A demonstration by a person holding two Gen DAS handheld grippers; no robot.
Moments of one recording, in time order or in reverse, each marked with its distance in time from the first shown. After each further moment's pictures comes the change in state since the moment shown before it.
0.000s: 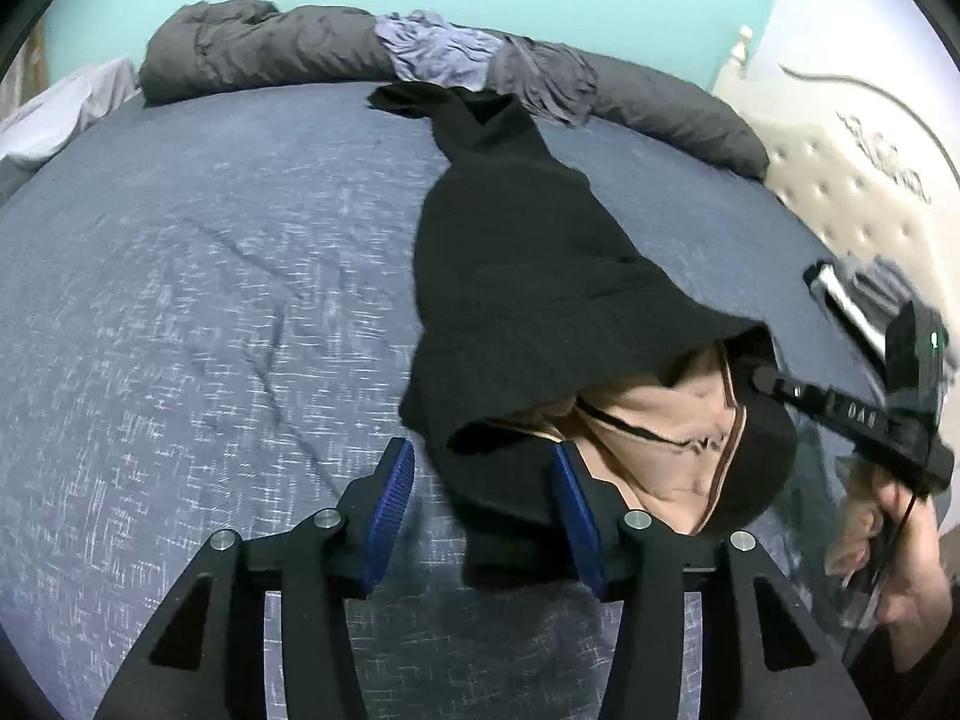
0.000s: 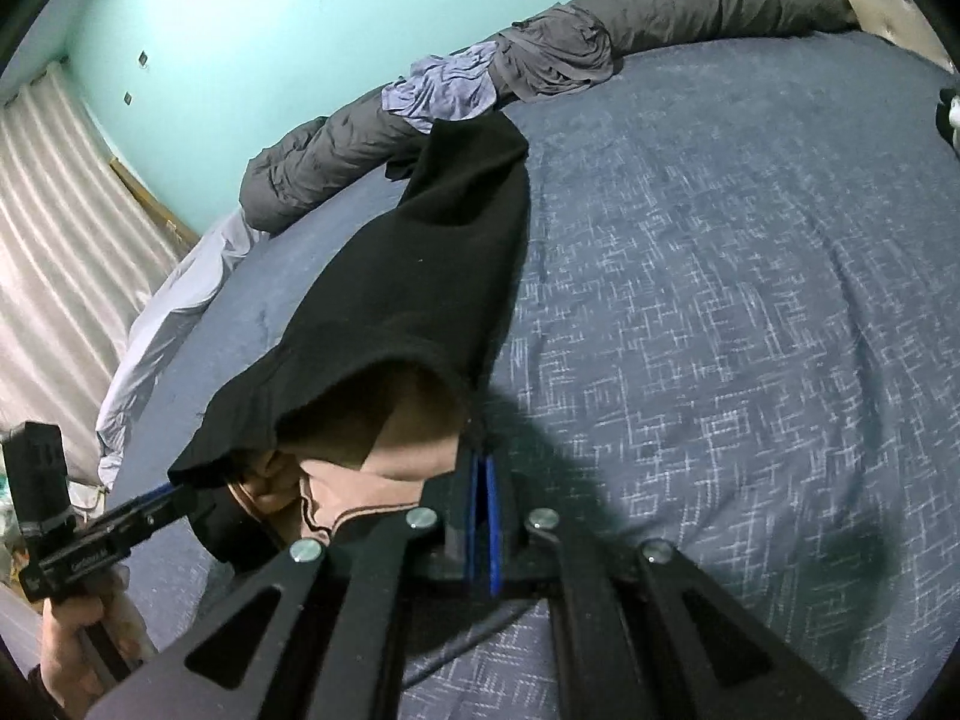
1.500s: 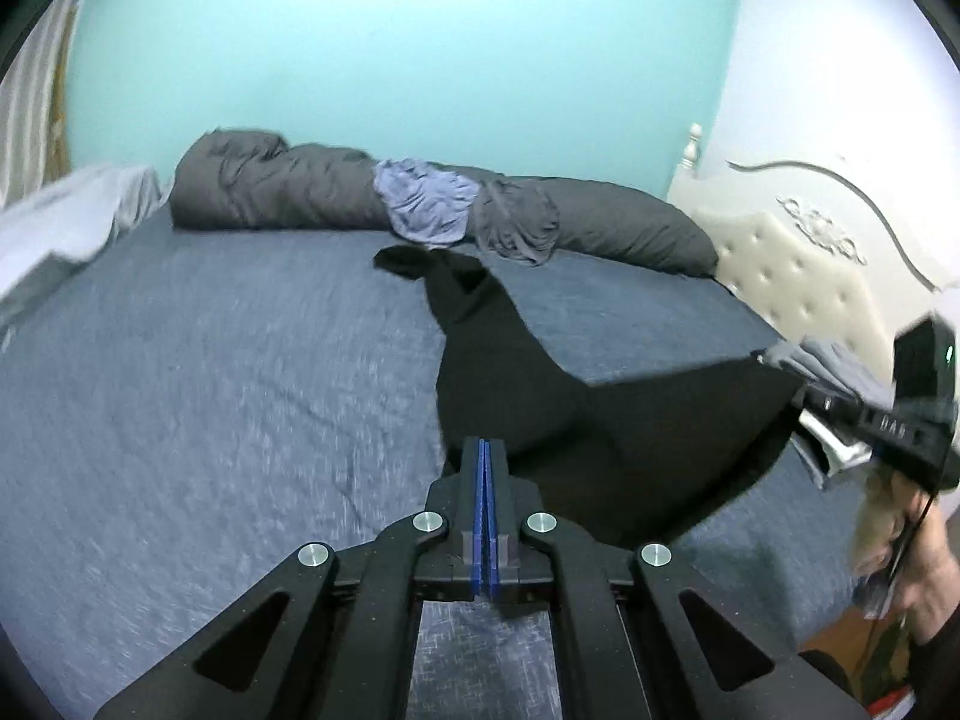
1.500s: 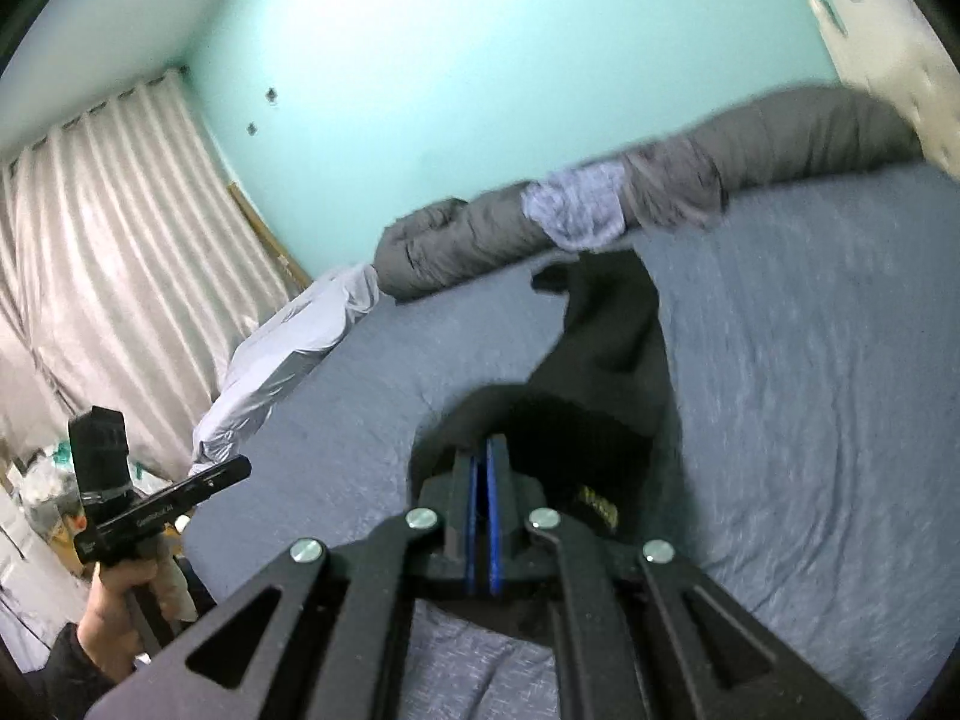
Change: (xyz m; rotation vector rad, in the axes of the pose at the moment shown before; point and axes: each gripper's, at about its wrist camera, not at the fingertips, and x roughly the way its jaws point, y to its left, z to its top) left arm -0.199 -0.013 0.043 0.050 -0.260 -0.027; right arm -0.179 0.142 0.047 -0.211 -0.180 0.150
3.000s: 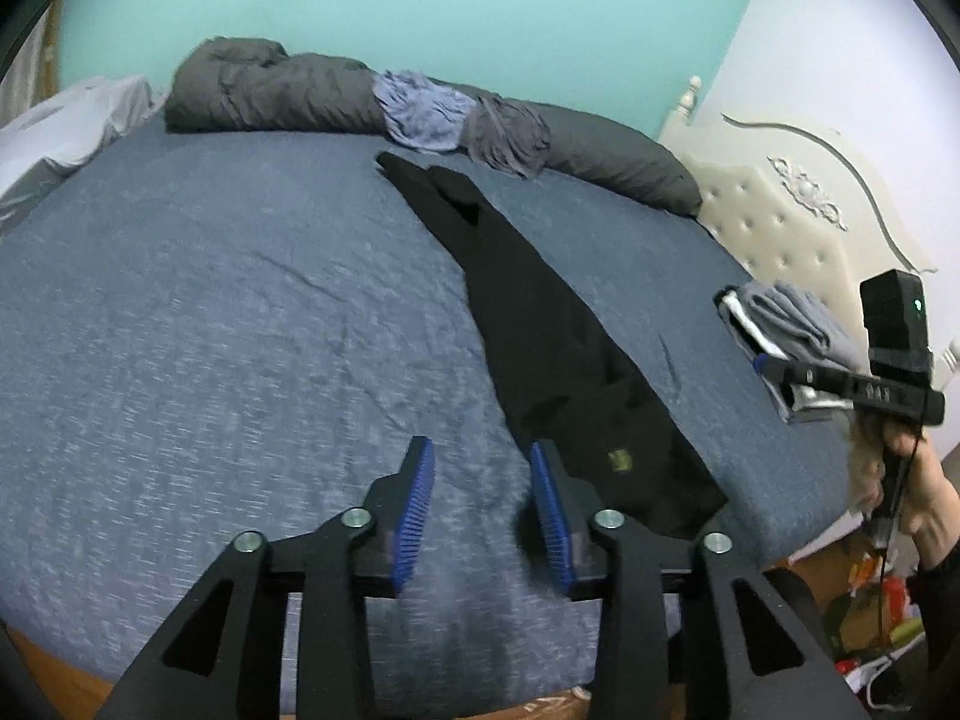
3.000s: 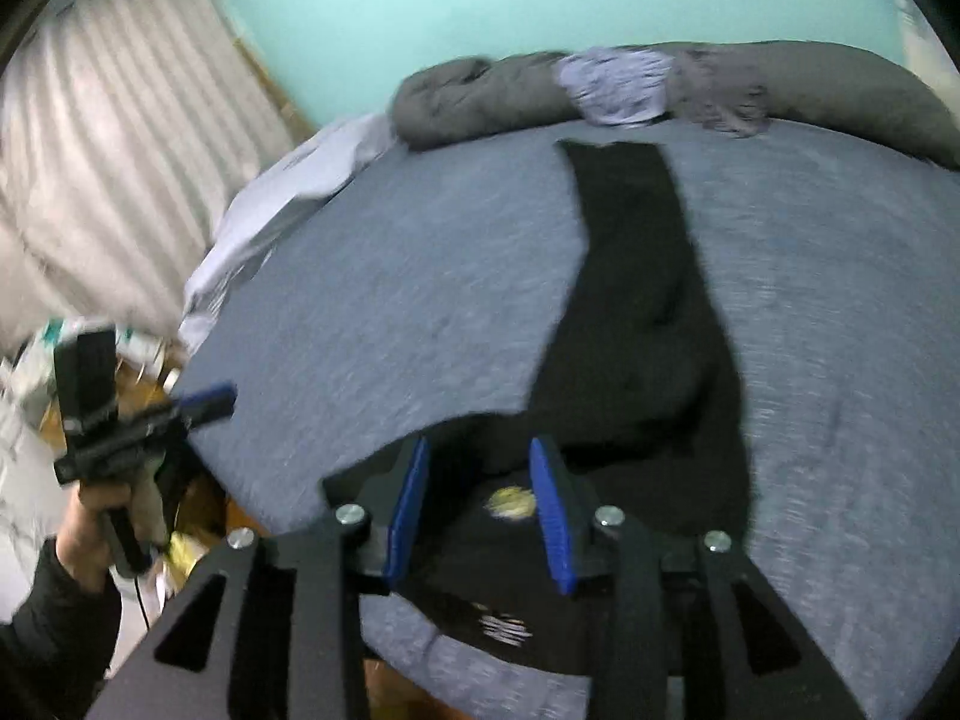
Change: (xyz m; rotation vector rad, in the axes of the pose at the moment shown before) left arm -0.010 0.024 -0.079 -0.071 0.197 -0.107; right arm 0.011 -0.002 -0.050 -0.027 0.339 -0.055
